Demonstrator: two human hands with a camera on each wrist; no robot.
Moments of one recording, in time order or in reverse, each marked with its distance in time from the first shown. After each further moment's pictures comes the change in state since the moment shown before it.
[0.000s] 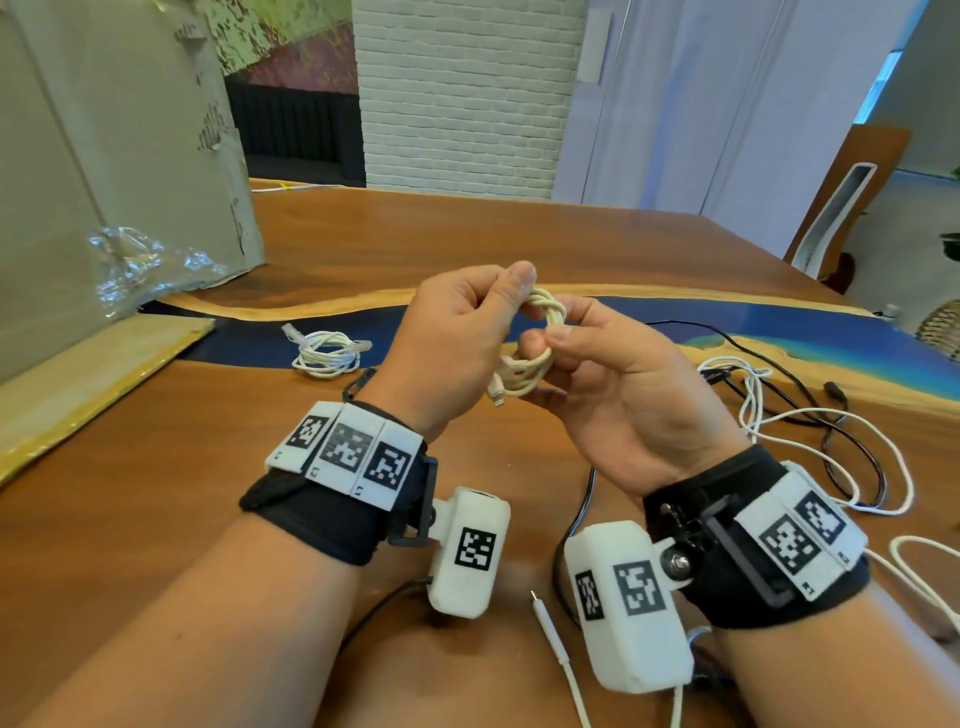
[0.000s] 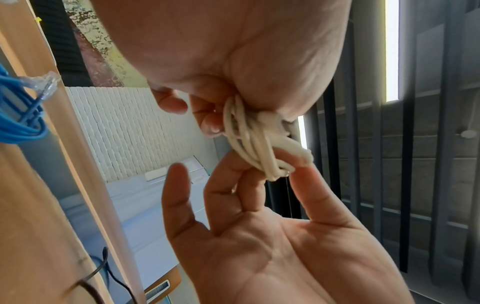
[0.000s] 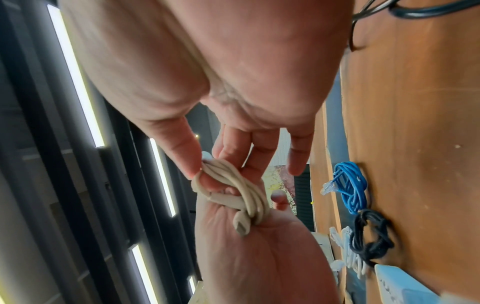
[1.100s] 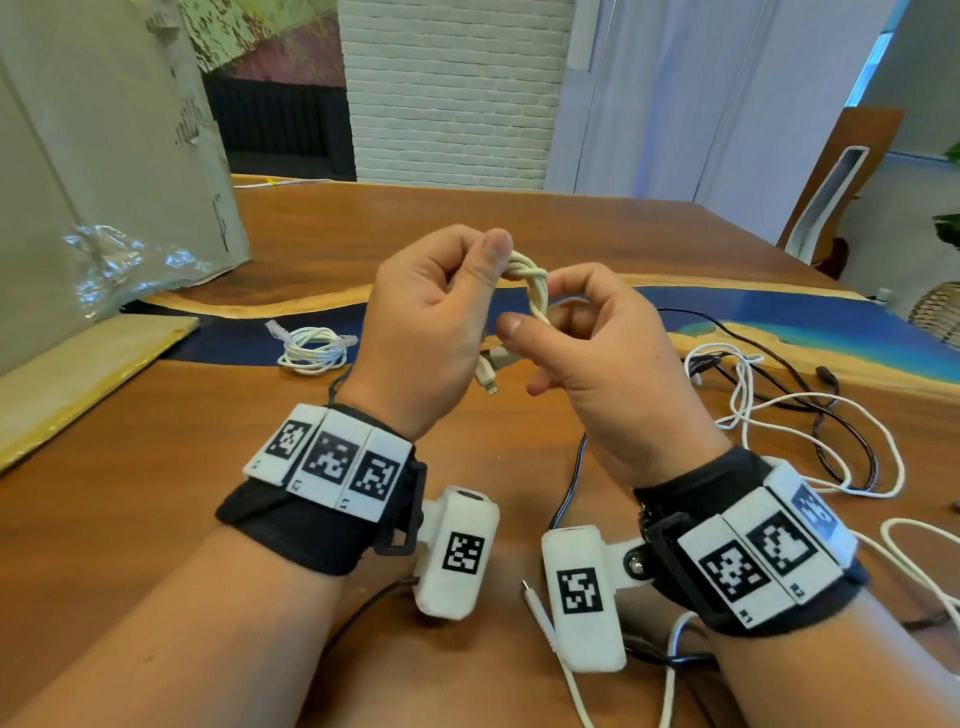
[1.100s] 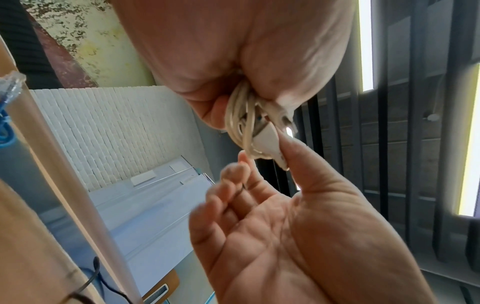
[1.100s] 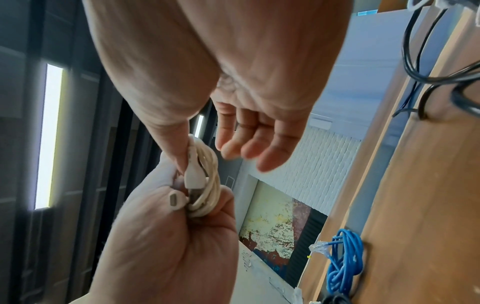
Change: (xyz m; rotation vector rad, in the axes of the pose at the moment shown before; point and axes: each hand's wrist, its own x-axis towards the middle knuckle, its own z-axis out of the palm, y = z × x) left_hand -0.003 0.005 0.003 0.076 0.130 0.250; right_hand -0.006 0.000 0.008 -0.503 0.191 -0.239
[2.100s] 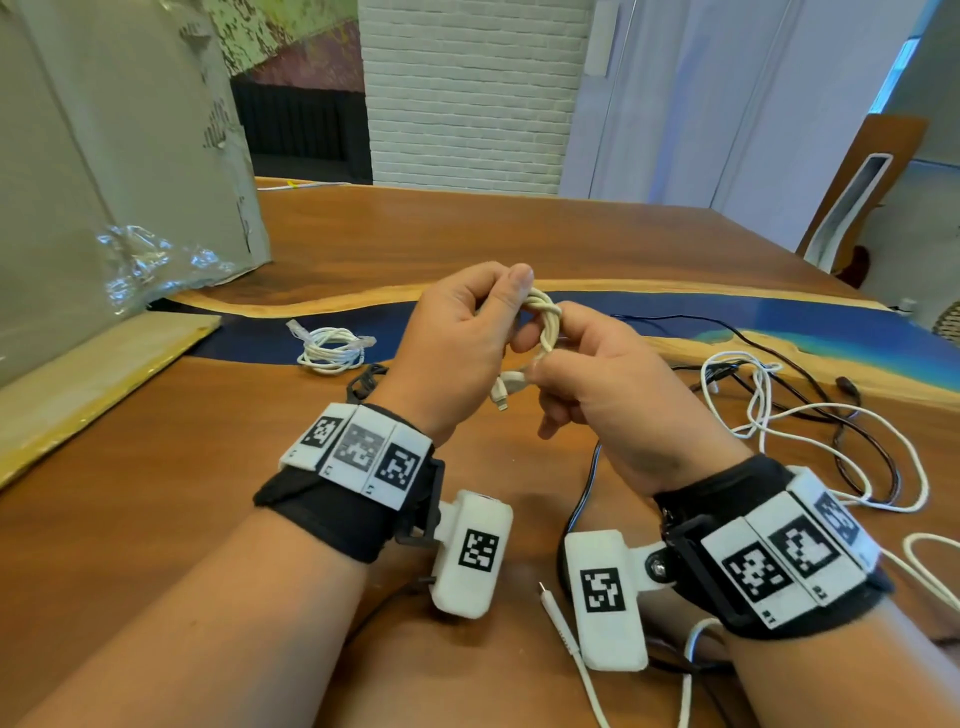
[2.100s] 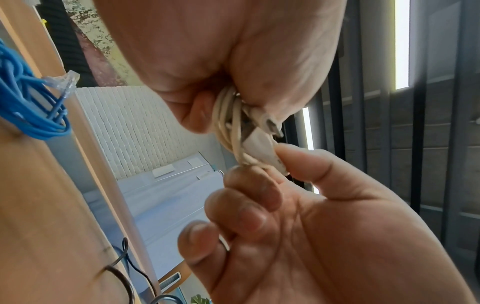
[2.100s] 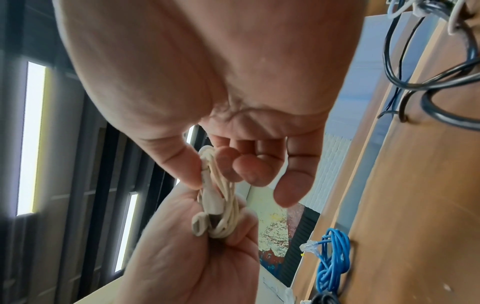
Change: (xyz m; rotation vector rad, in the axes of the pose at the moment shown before) left_hand -0.002 -0.019 0.003 -0.054 -0.095 -0.252; right_hand 0.006 0.015 -0.007 -0.076 -0.253 0.114
